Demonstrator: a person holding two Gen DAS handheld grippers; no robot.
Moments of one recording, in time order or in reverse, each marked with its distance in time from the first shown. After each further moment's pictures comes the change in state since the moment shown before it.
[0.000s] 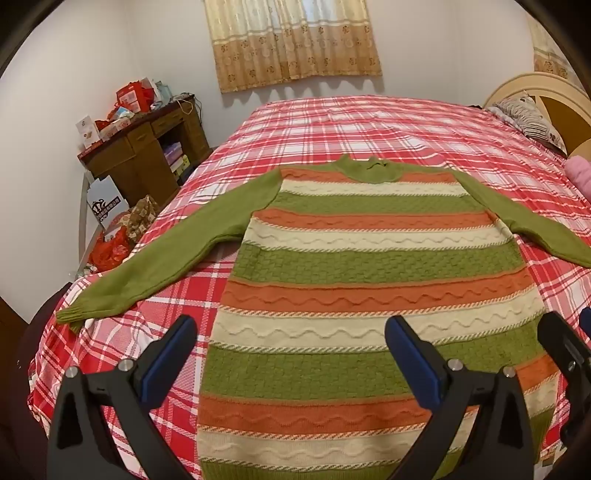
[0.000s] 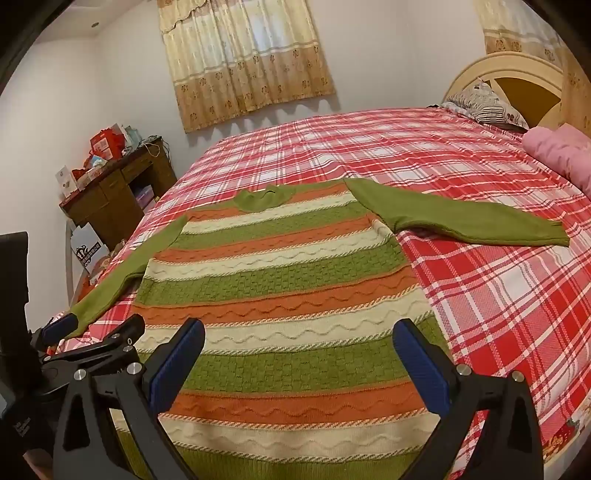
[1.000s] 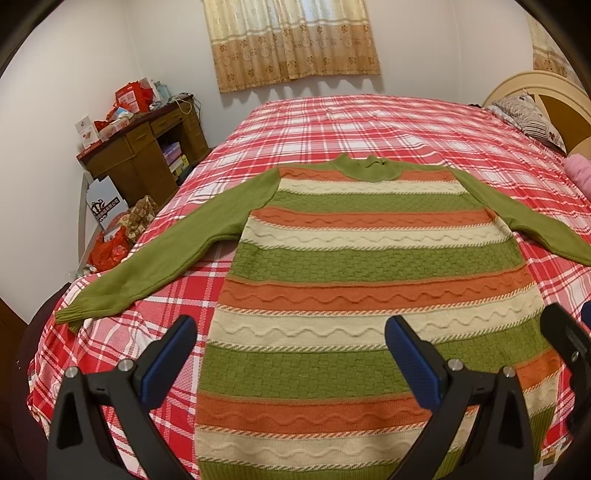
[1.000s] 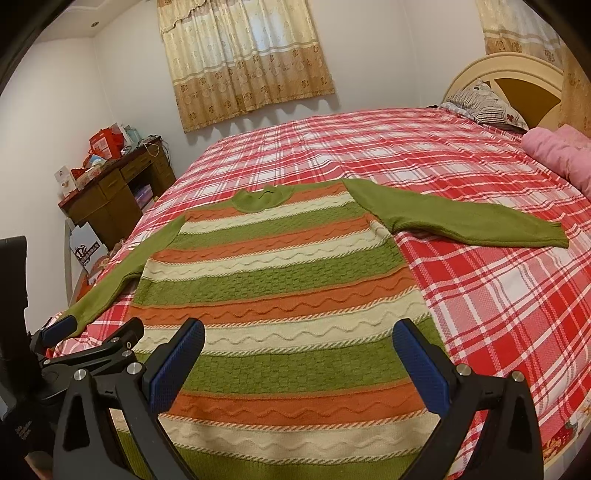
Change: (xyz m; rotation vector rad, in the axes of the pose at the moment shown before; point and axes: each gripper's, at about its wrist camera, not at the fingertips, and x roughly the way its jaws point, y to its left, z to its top) left arm 0.000 -0.002 -0.001 0.004 0.002 0.000; right arm 0.002 -0.005 0.001 -0.010 -0.013 -0.015
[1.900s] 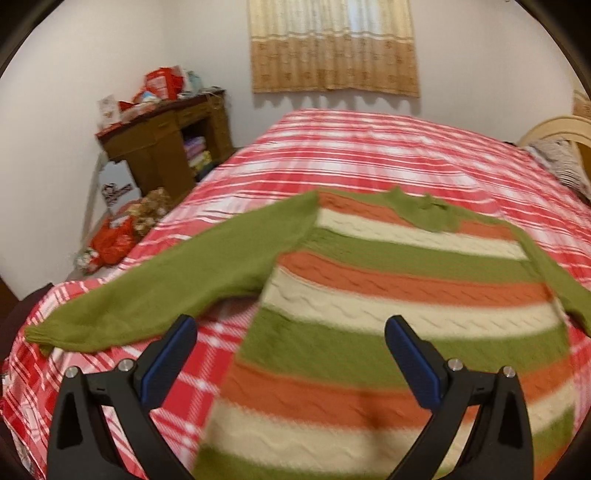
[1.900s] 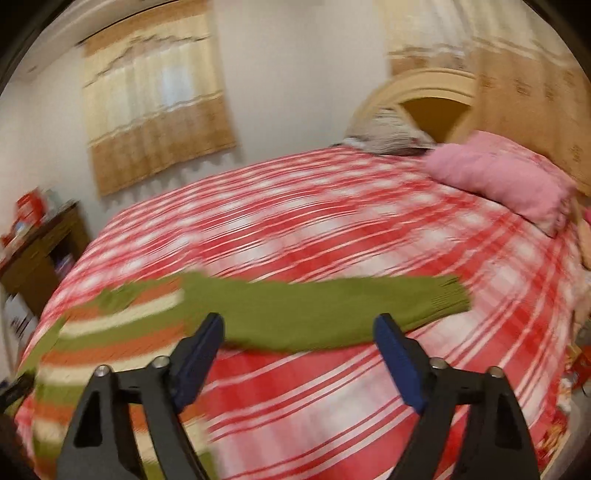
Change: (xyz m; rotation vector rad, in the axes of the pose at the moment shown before) left arm 0.086 0.029 0.049 -0.153 -0.042 0.066; right arm 0.008 -0.236 0.090 0.207 -0.162 -0.369
